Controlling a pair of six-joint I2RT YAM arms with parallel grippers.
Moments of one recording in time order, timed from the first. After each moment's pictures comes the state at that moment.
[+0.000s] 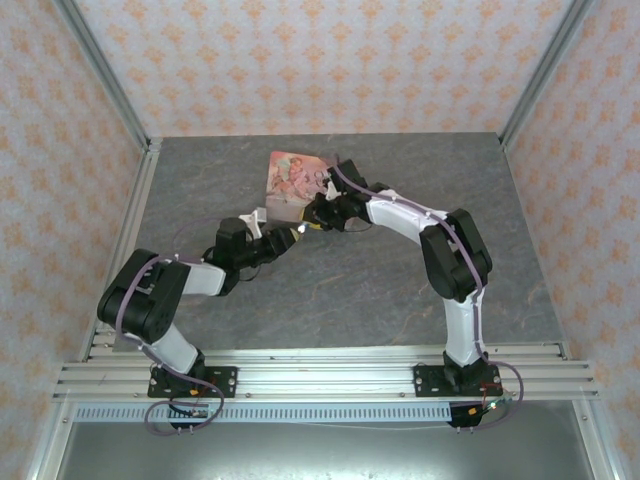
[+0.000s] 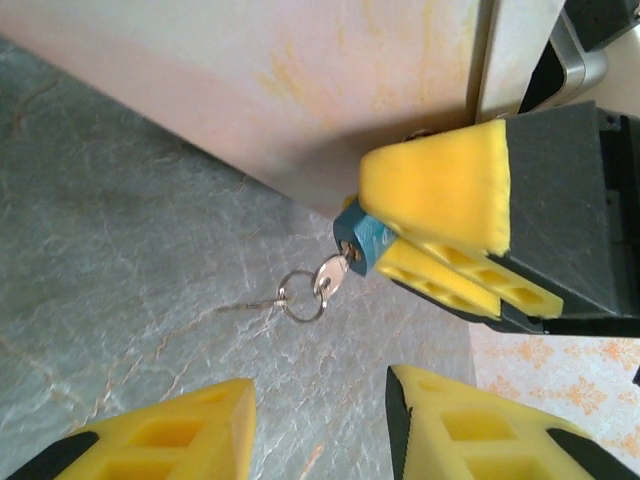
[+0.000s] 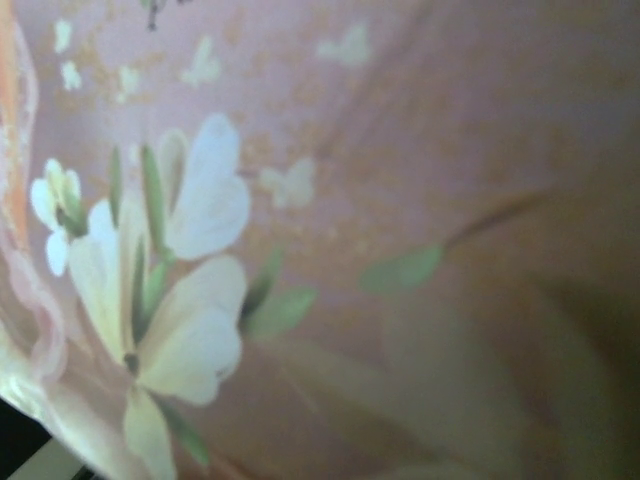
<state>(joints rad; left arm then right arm) -0.28 1.64 0.51 0.71 0.55 -0.95 0.57 2.02 1.51 -0.39 -0.53 0.86</state>
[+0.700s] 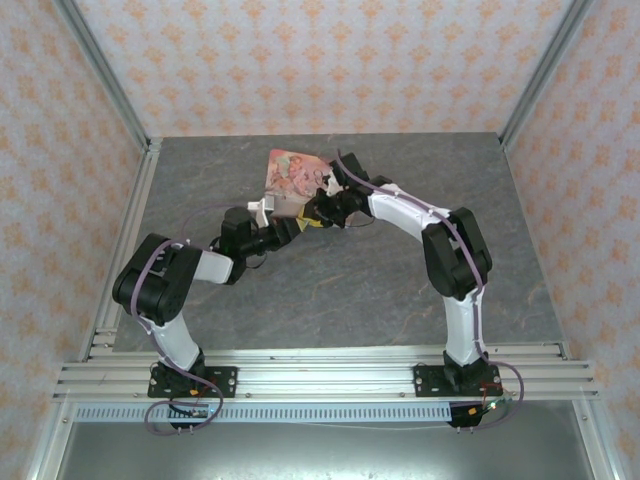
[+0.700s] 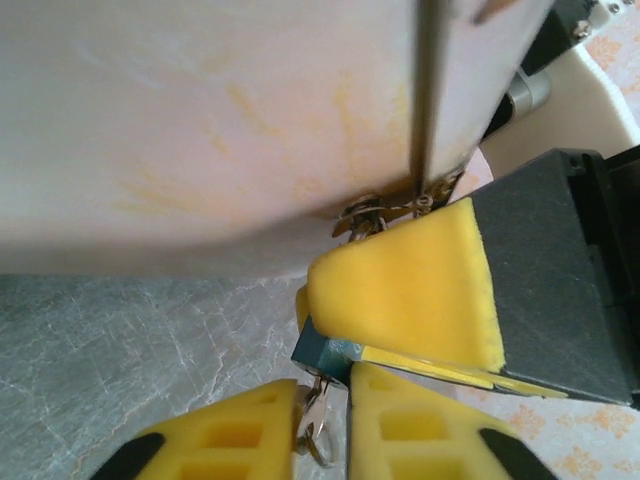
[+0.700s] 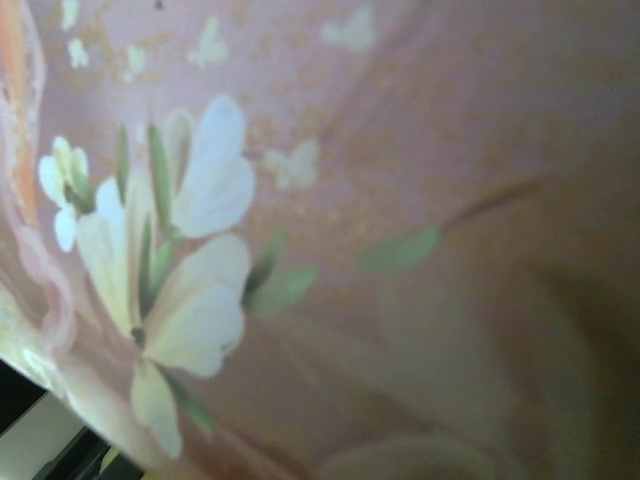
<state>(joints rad) -0.27 1.76 0.61 0.82 0.63 -0.94 0.55 2.04 1.57 -0.47 -0.60 0.85</state>
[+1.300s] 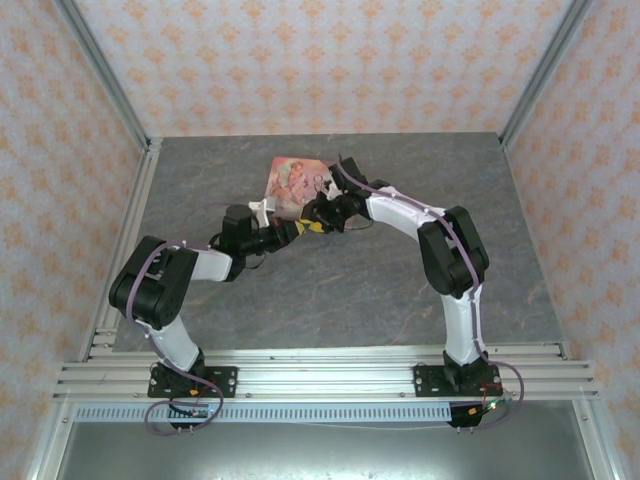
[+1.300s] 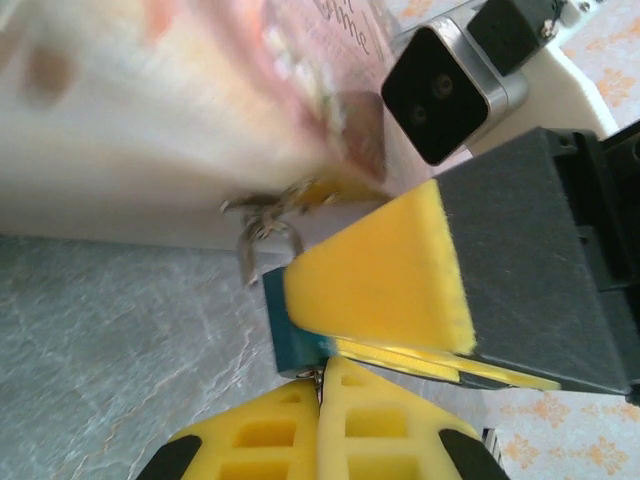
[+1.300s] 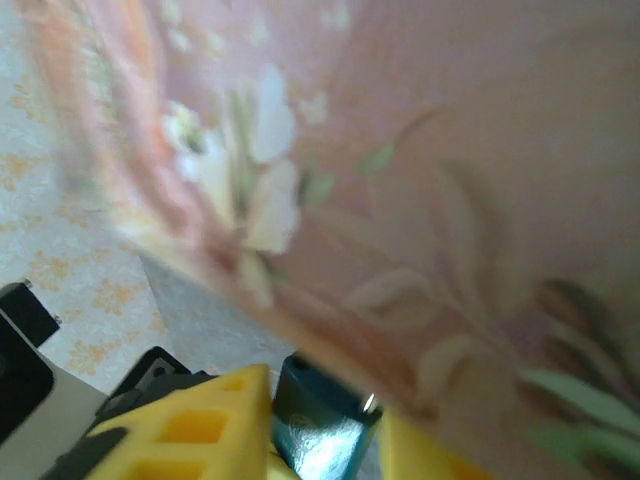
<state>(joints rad) -0.27 1.73 0.64 0.66 0.63 -0.88 0.55 2.06 1.53 -0.43 -0.60 0.95</state>
